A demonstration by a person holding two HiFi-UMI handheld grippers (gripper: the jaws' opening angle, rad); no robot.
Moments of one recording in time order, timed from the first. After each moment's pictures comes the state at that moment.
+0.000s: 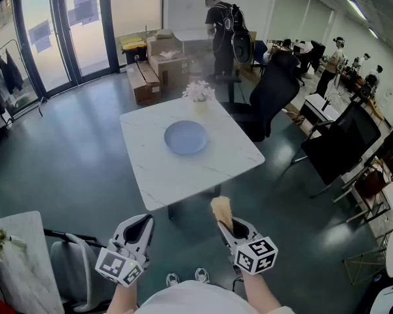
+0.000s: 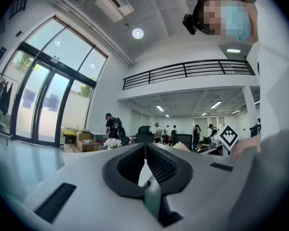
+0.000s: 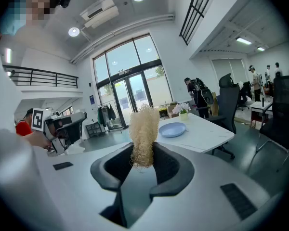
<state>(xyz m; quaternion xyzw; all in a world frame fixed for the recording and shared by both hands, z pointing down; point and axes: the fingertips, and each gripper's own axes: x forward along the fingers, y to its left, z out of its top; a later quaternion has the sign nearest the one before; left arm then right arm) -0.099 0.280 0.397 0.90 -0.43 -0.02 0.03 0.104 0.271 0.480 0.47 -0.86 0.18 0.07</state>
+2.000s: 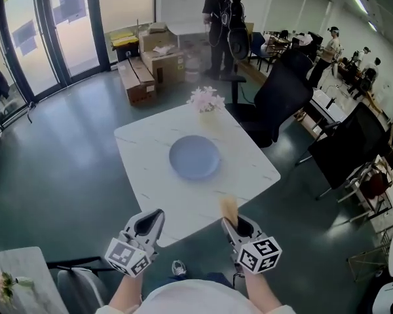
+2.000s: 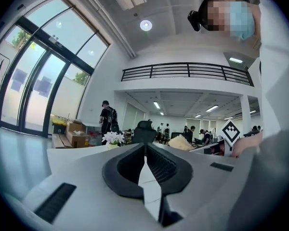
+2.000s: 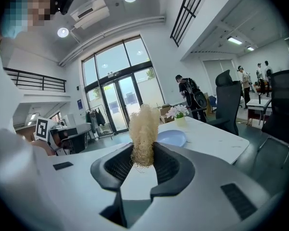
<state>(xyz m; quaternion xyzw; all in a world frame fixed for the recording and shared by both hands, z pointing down) -0.129 0.065 0.444 0.92 -0.37 -0.02 0.08 0.064 0.086 0.490 0.52 -0.83 0.19 0.05</state>
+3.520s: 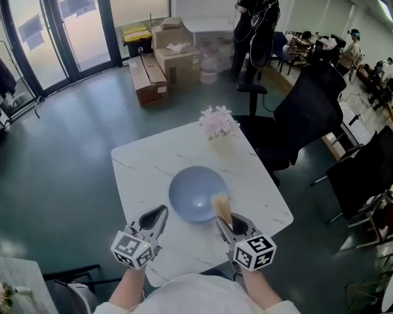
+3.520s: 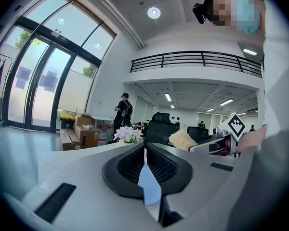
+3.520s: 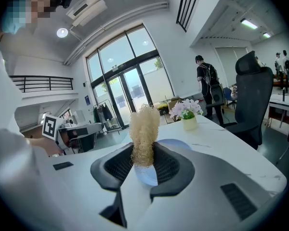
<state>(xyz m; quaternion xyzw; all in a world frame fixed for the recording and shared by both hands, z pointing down) -0.088 -0.161 0.491 0.90 -0.42 0.02 0.11 0.079 -0.143 0.524 0.45 -0.87 0.21 0.08</state>
